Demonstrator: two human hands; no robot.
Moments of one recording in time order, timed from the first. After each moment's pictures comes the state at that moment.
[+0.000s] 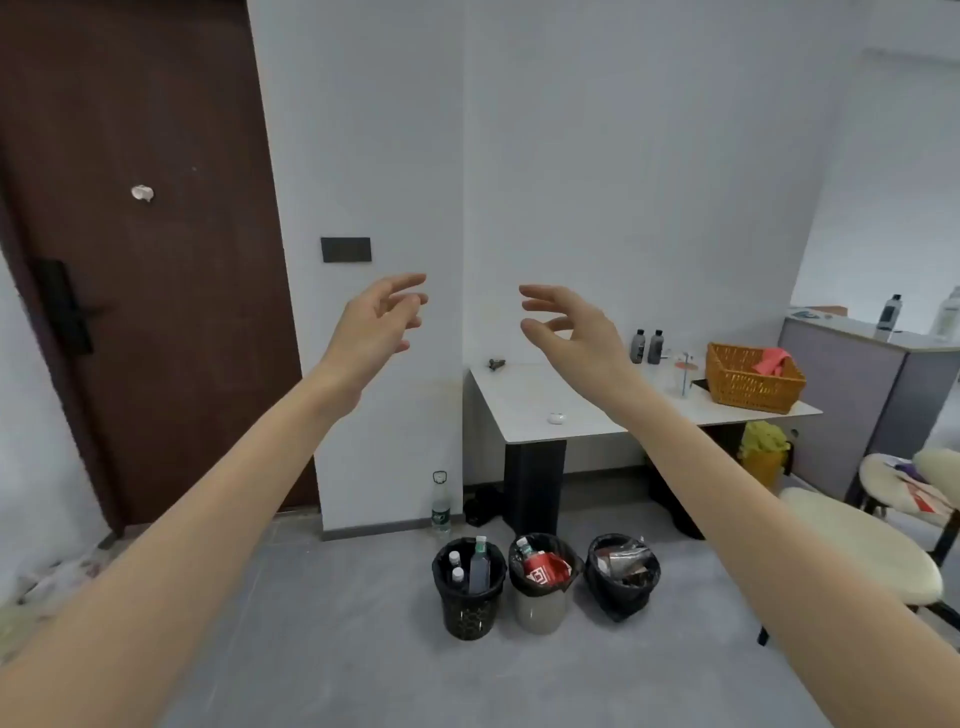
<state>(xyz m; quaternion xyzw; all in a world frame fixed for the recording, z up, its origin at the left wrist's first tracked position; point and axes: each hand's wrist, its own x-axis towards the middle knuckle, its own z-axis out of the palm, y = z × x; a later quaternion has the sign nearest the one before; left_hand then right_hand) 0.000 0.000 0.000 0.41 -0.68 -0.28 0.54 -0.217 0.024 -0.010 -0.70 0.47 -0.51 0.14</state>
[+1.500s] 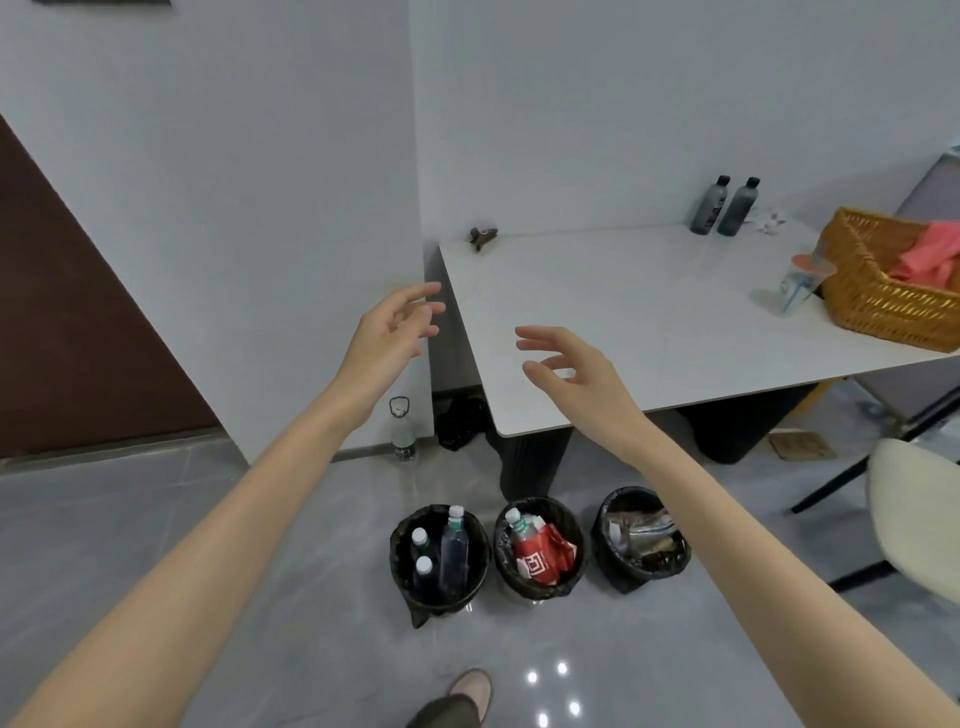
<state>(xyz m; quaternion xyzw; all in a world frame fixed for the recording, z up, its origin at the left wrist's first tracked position) -0.126 -0.623 -0.203 0.50 -0.60 -0.44 0.44 -0.332 -0.571 -0.218 -0.65 0.58 -0.38 0.32</state>
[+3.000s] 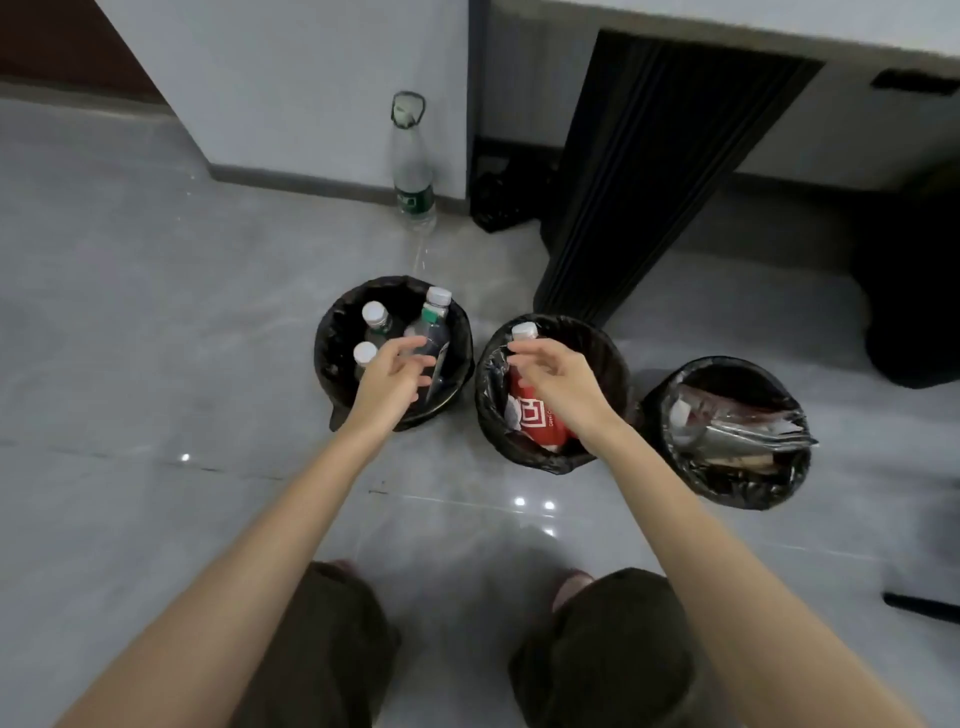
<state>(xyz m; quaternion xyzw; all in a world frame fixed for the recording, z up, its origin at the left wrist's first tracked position) -0.257 -0.612 -0.784 0.73 -0.30 -0.50 0.35 -0.445 -0.656 -0.788 -0.54 0.59 -0.21 0.55</state>
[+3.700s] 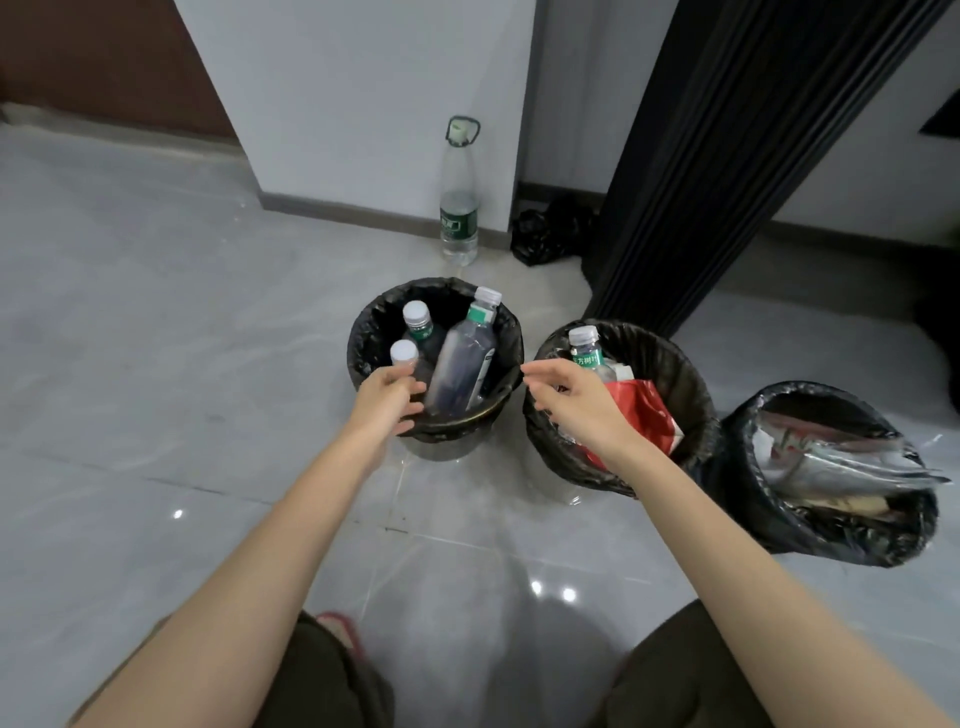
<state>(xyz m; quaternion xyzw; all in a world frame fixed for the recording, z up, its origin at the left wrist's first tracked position) -0.202 -0.582 -0.897 0.74 -0.20 -0.50 0.40 -0.405 -0.630 -0.888 -0.64 0.55 -0.22 0.50</state>
